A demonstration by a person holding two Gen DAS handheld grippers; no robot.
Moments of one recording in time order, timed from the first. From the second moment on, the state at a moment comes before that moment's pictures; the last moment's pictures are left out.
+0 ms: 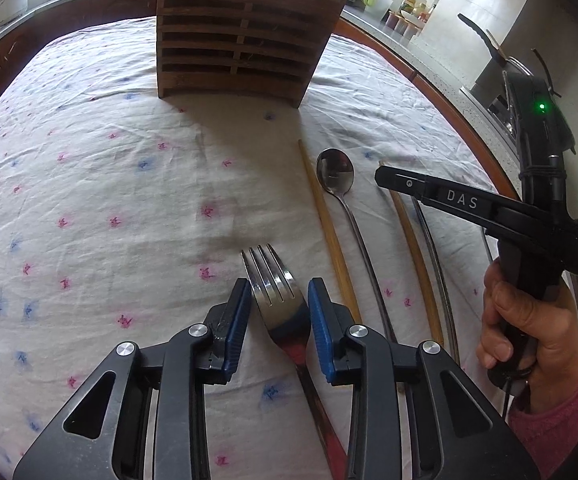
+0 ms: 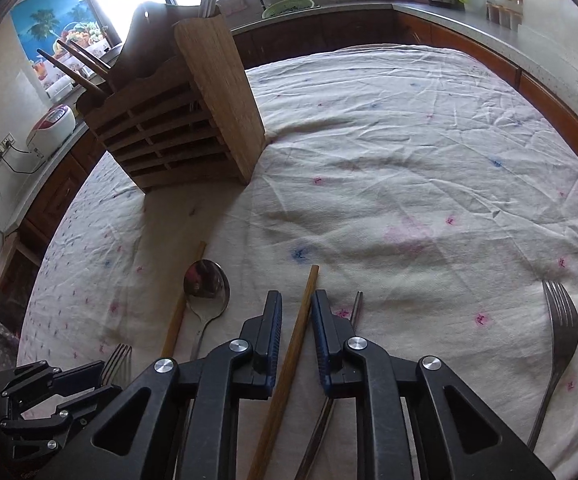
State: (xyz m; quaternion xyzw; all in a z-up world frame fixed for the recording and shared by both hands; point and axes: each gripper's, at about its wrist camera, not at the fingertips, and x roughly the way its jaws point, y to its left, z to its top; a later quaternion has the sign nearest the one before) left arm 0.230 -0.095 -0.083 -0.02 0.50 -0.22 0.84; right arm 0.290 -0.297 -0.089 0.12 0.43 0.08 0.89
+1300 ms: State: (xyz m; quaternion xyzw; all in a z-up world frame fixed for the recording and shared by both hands) left arm 0.166 -0.048 0.022 -0.06 0.37 -0.23 0.90; right arm 0.179 -0.294 0.032 0.15 0.28 0.14 0.94
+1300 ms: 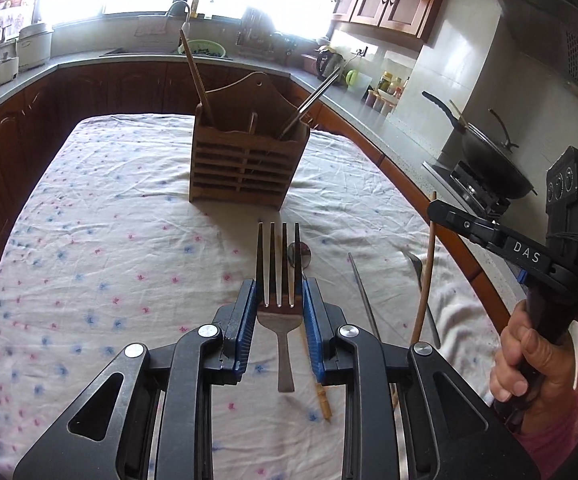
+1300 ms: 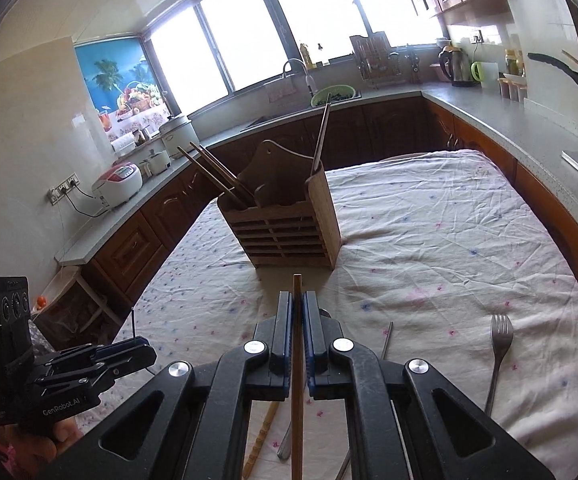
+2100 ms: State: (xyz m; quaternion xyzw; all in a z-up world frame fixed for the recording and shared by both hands) left arm 0.167 -0.027 0.060 -0.08 0.31 -0.21 0.92; right arm 0.158 -0.306 0.075 0.16 0.19 0.13 0.96
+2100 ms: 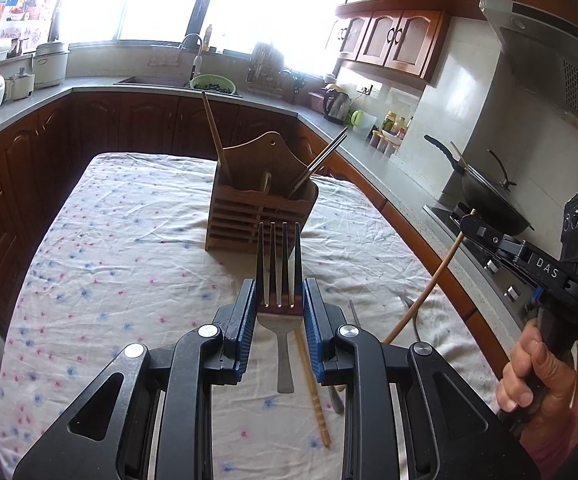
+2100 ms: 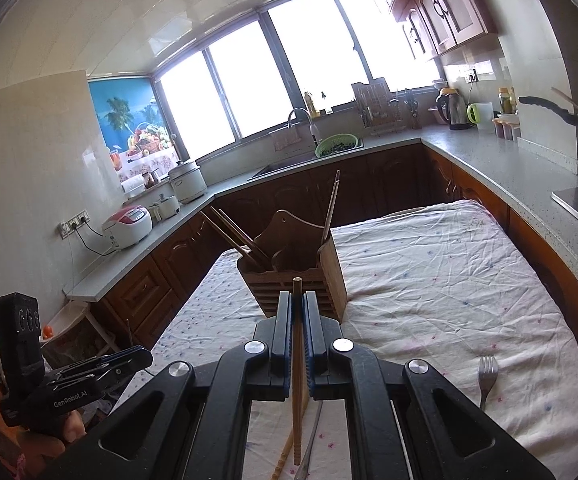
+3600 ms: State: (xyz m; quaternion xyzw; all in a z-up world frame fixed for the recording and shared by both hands) left arm 0.370 -0.062 0.086 -0.10 0.19 -0.13 0.97; right arm 0.316 -0.308 0.131 0.18 0.03 0.06 0.98
